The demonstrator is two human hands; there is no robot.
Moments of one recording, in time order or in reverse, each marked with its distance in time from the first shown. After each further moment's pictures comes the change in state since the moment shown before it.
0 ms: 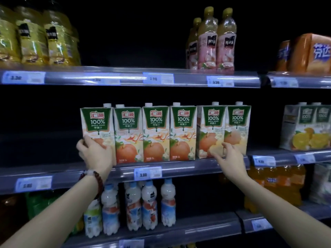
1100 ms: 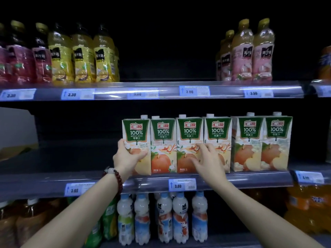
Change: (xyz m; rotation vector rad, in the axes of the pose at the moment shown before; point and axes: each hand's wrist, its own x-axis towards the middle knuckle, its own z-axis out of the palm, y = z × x) left_hand 0.049 -0.013 -0.035 -0.281 -0.379 -0.029; right_hand -0.023 -0.137 0.090 0.069 -0.034 -0.351
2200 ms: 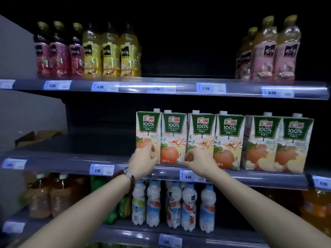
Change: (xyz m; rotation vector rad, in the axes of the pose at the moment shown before) left_hand -0.067 0.022 -0.020 0.657 -0.176 0.203; right_hand -0.015 -0.066 -0.012 0.012 -0.422 -0.055
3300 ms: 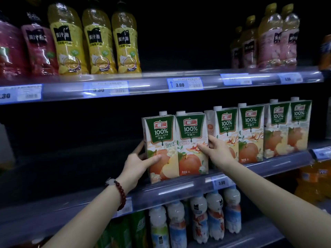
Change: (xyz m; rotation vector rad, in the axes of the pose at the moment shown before) left_hand 0.136 -0.139 0.009 -1.092 -0.382 0.014; right_hand 0.068 -0.027 0.053 0.531 0.379 0.299
